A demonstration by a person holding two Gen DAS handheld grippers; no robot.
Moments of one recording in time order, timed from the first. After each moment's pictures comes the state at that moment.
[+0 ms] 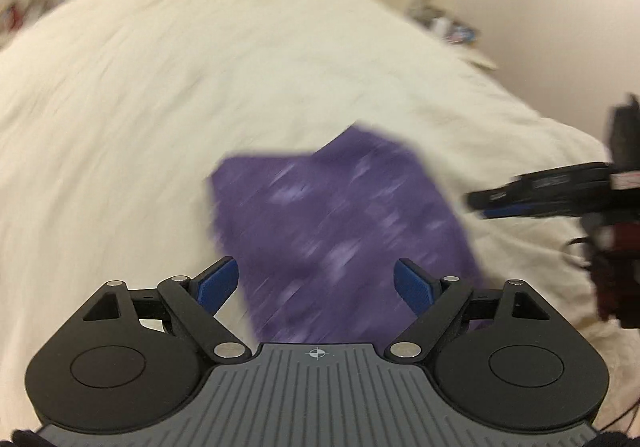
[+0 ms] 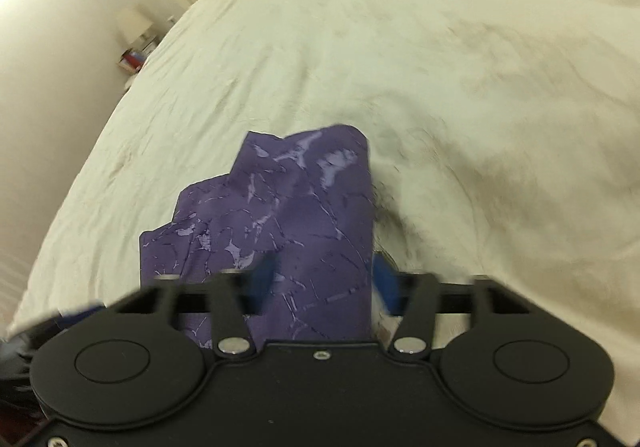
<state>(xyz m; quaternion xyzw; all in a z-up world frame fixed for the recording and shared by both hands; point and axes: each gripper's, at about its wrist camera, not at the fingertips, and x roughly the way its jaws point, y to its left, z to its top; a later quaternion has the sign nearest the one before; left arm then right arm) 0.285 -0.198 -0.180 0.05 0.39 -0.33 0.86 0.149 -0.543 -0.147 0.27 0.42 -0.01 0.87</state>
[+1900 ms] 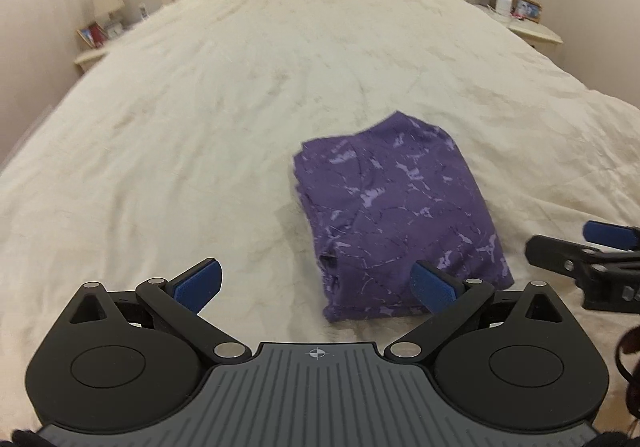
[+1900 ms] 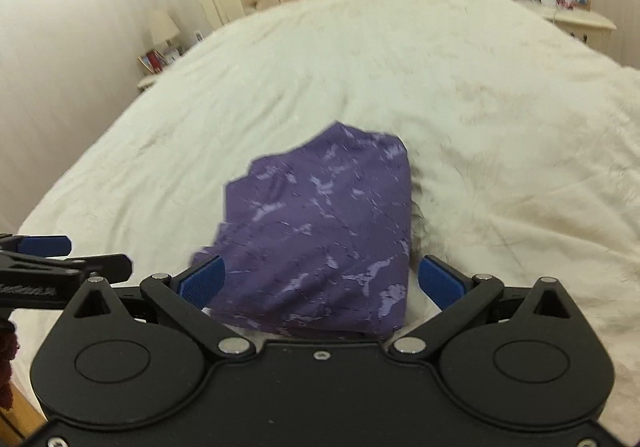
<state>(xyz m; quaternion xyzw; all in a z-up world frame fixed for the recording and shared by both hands) 0.181 -0.176 -0.106 0.13 0.41 -0.17 0.89 0.012 -0.419 -0.072 0.17 0.35 -0.05 0.92</state>
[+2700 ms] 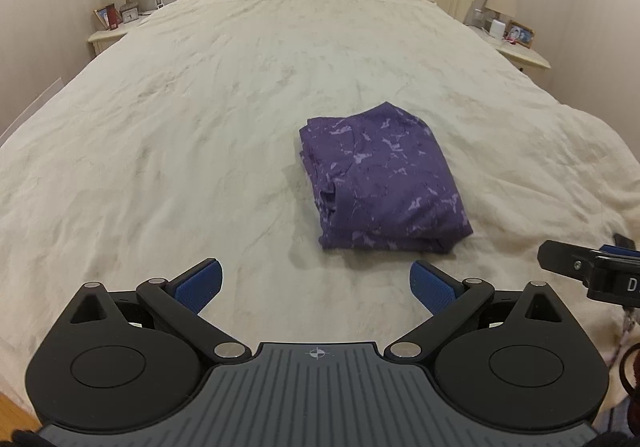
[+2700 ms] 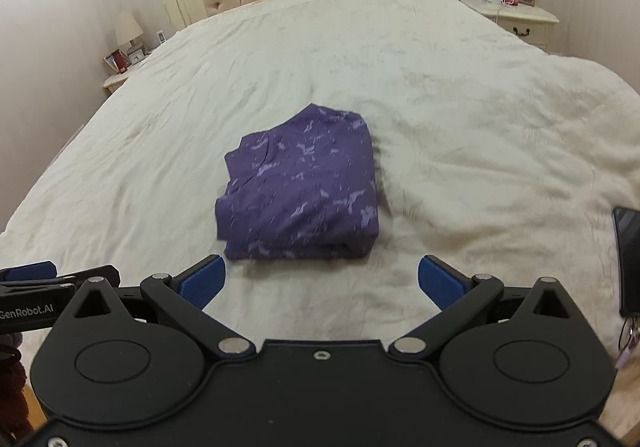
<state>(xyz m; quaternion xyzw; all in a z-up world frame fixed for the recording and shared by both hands) 0.092 -0.118 -0.089 0.07 0.42 -0.18 0.89 -0.084 -0.358 -0.026 0.17 0.38 -0.13 0.90</state>
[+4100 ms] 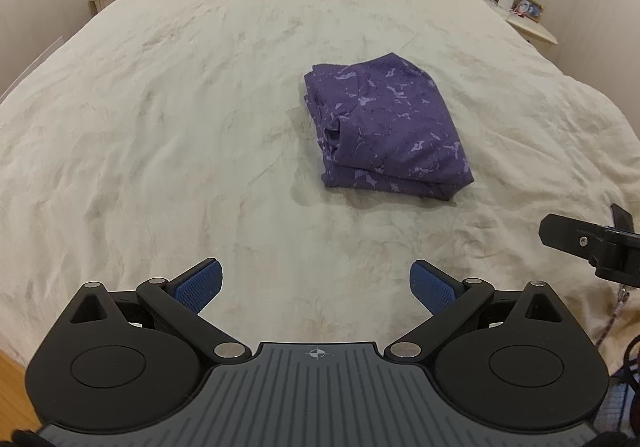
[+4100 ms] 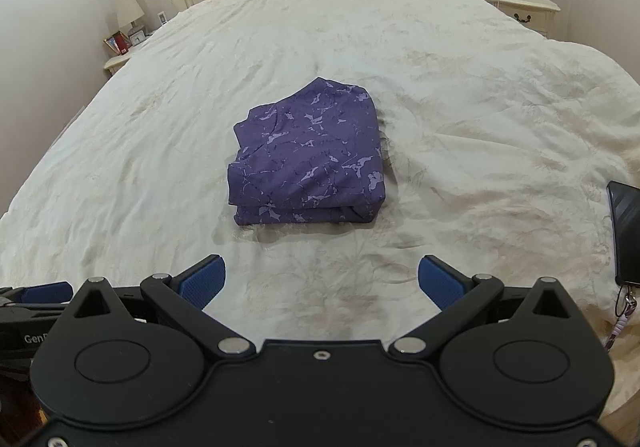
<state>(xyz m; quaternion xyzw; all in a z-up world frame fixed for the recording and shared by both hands) 0.074 -0.106 -0.108 0.06 0.48 -0.17 0.86 -0.100 -0.334 -0.027 0.17 0.40 -0.13 0.89</state>
